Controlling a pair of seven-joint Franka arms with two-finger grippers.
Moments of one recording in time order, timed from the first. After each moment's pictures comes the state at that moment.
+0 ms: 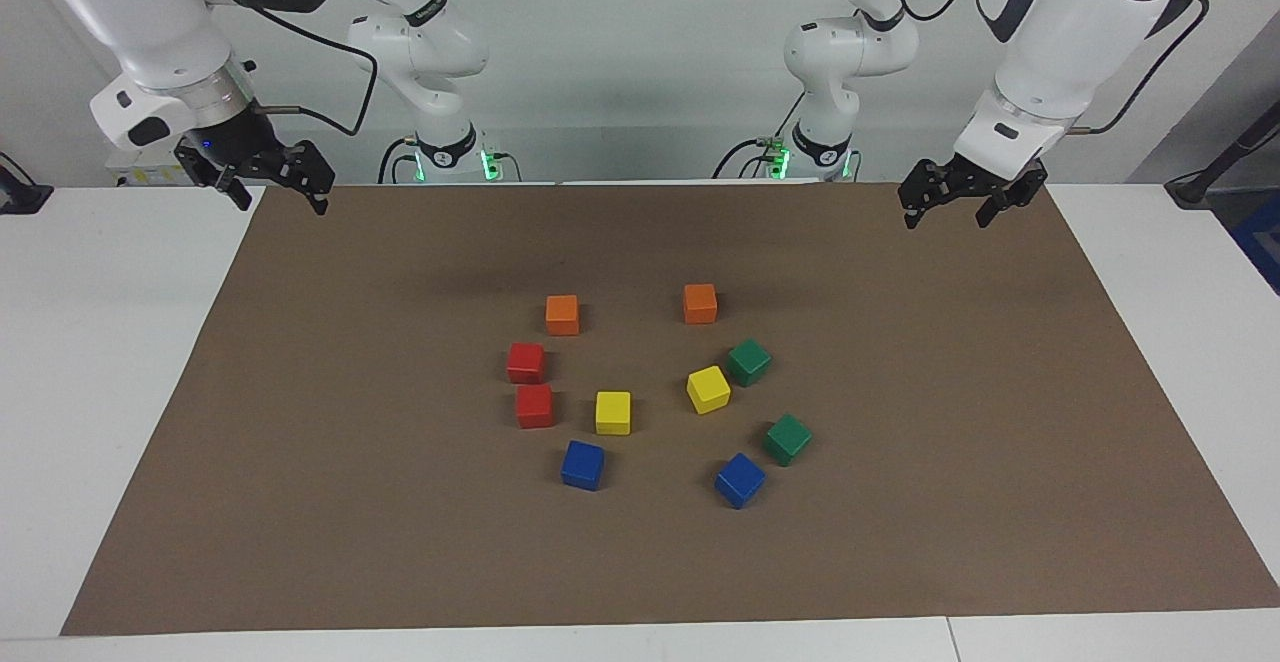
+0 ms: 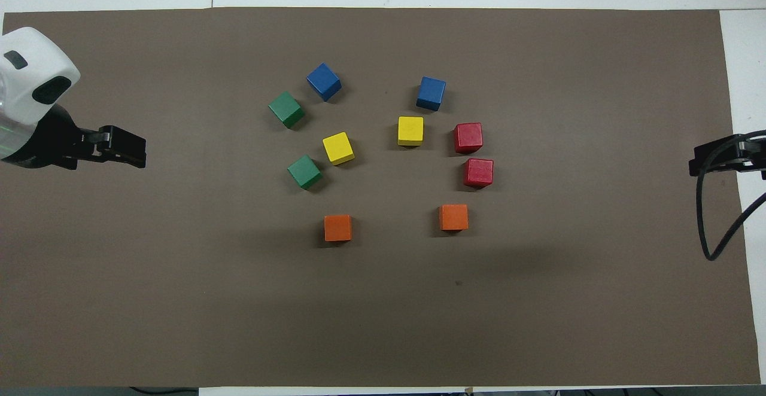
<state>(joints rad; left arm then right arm) 0.02 0.01 -0.19 -1.59 0.00 1.54 -0.11 -0.07 -0.05 -0.01 -1.65 -0.03 1.52 0.01</state>
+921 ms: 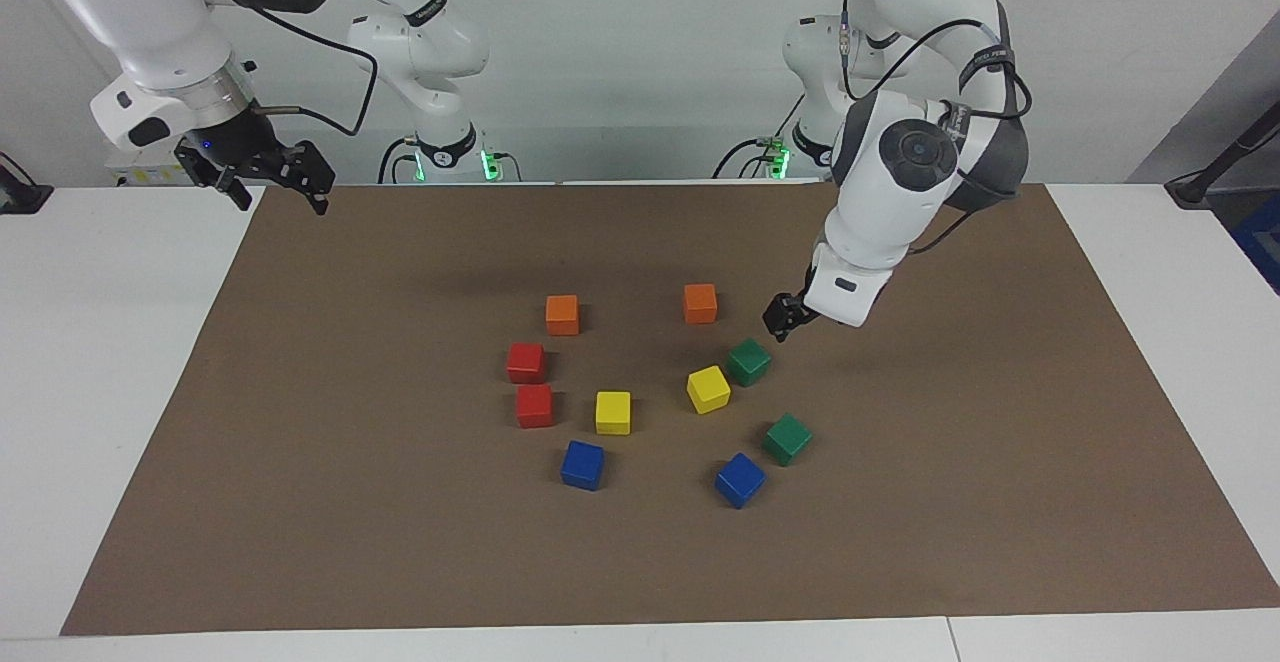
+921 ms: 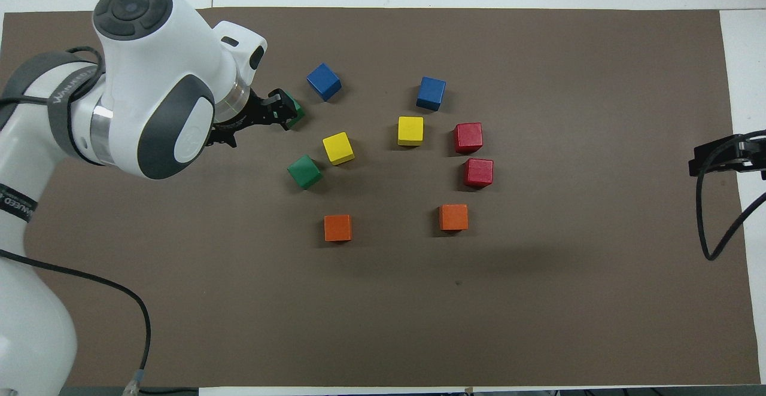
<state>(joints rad) -0.19 0.35 -0.23 -1.52 0.01 1.80 -0.66 -0.07 -0.05 -0.01 -1.65 -0.03 1.52 0.01</state>
